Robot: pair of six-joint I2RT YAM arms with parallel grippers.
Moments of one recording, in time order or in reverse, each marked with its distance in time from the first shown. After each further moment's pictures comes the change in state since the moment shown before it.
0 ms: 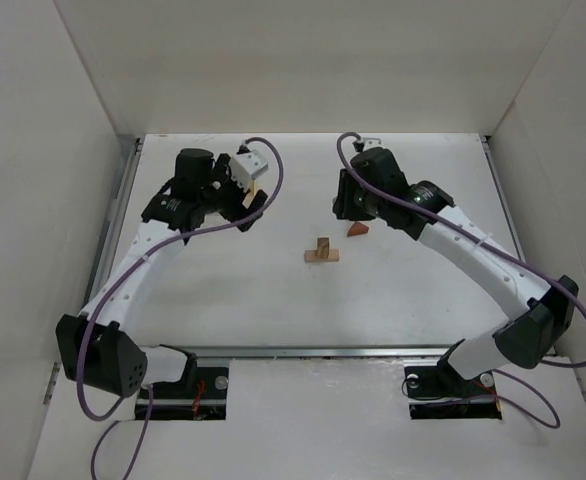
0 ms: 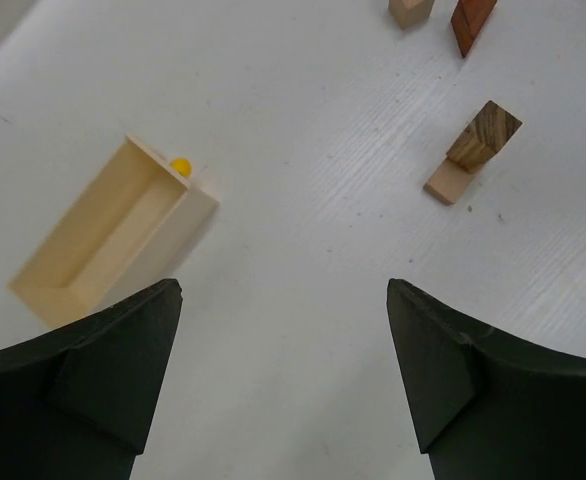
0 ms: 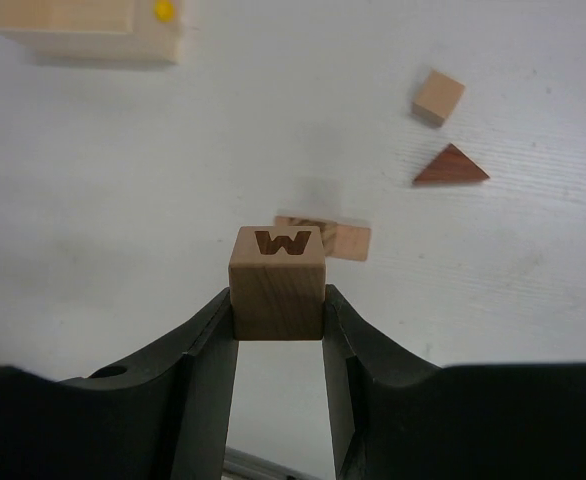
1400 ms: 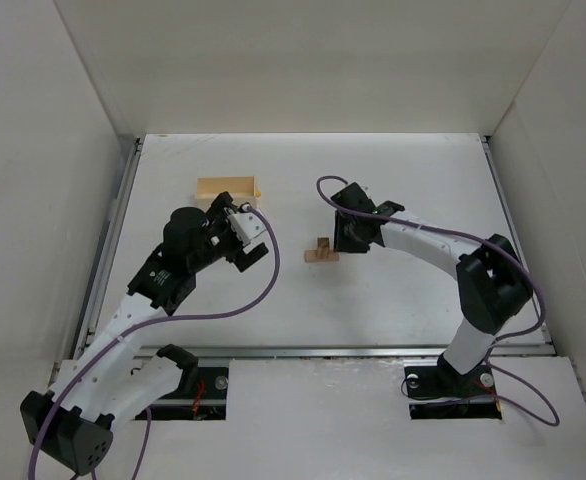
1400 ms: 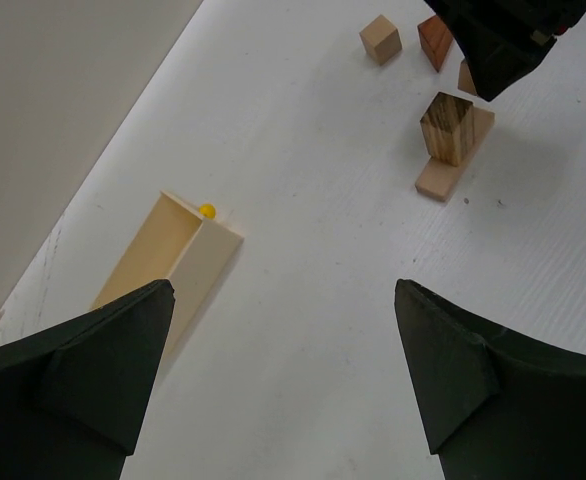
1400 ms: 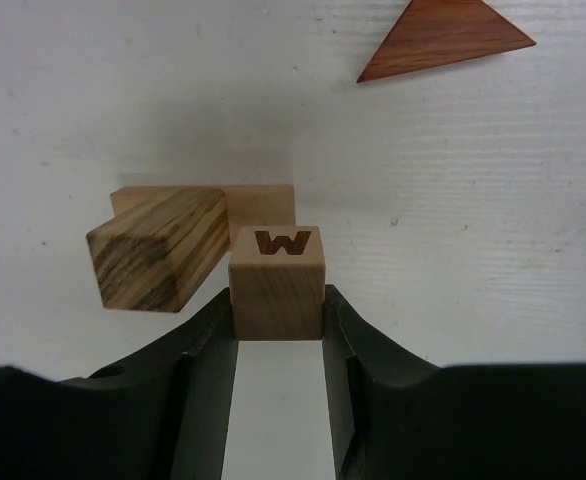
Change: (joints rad) left arm -0.184 -0.465 -0.411 0.237 -0.138 0.165; right arm -0.058 0.227 -0.247 0.155 -0.062 0.109
